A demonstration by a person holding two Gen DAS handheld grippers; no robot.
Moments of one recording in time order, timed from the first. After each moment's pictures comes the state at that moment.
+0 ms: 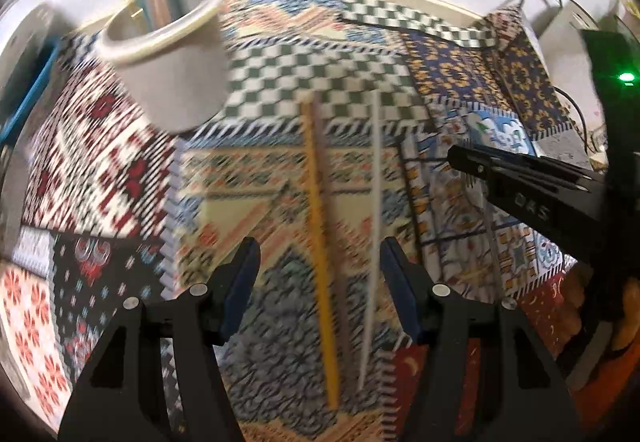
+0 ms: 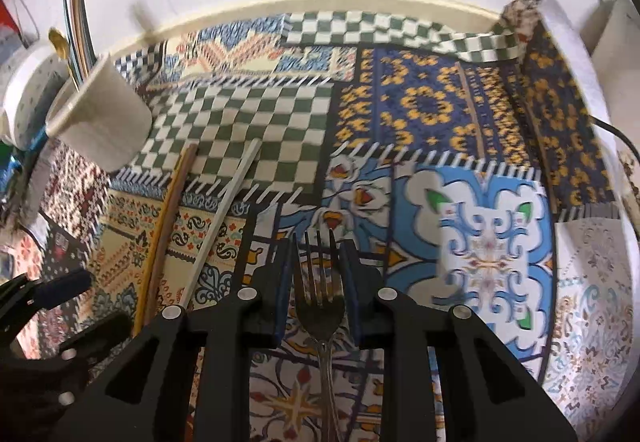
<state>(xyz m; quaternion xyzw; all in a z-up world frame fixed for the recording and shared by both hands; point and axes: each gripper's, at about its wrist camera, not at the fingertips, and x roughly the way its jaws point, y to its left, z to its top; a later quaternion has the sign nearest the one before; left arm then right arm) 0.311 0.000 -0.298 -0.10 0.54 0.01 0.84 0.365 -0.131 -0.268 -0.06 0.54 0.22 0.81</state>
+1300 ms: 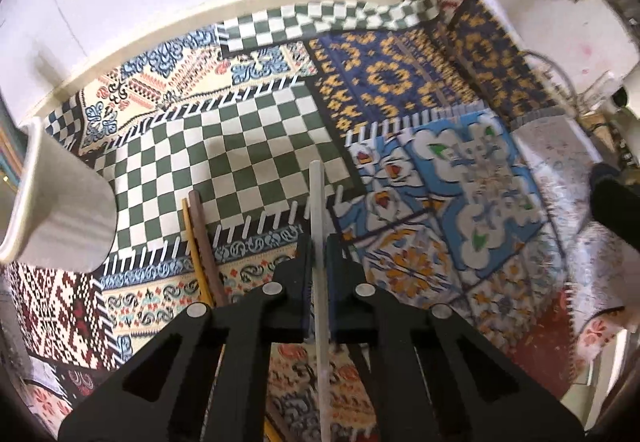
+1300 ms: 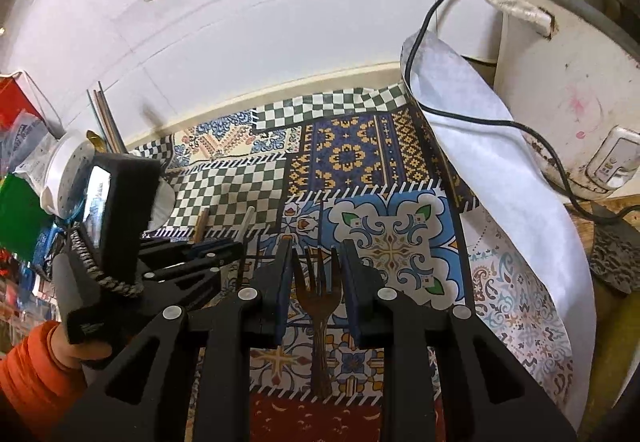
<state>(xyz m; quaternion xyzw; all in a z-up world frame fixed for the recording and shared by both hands) 0.390 -0.061 -0.301 -0.01 0.54 -0.07 0.84 0.325 -0.198 -0.192 0.03 0.48 0.19 0.86</state>
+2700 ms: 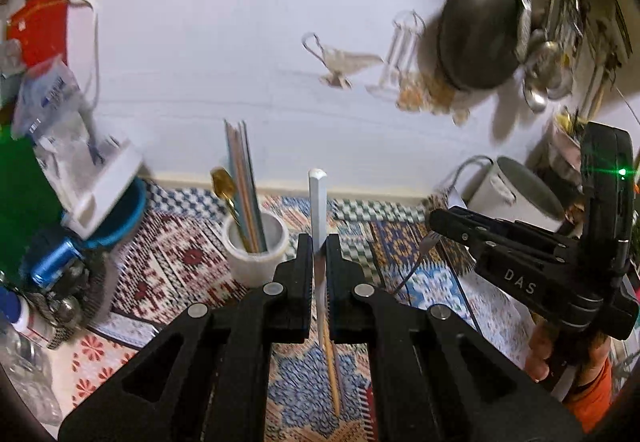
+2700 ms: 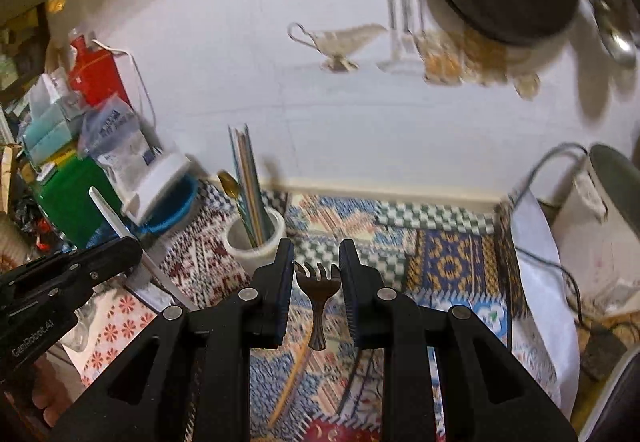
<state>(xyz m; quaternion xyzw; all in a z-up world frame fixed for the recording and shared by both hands) 0.218 0.067 -0.100 -0.13 0.29 0.03 0.95 0.281 -0.077 -0.079 -0.04 0.35 0.30 0.89</state>
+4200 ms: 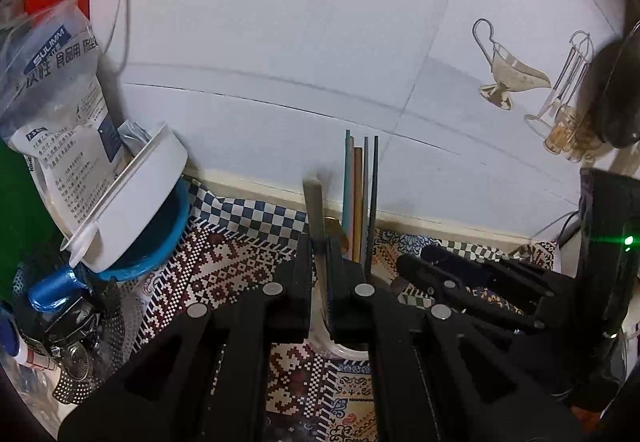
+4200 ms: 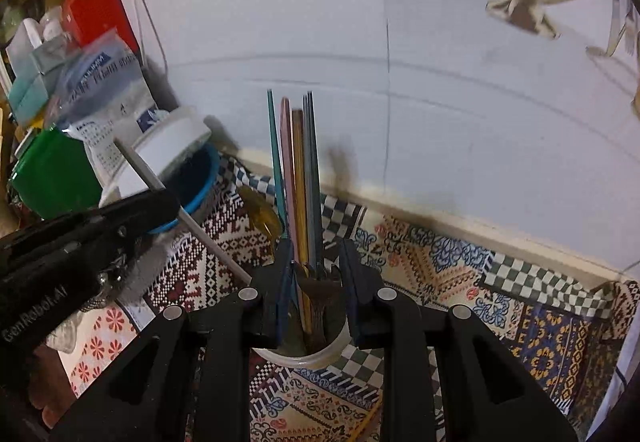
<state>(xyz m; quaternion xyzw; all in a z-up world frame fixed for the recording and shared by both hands) 0.338 0.178 -0.156 -0.19 0.34 0.14 0.91 0.380 0.065 -0.159 -0.11 0.42 0.39 0.81</state>
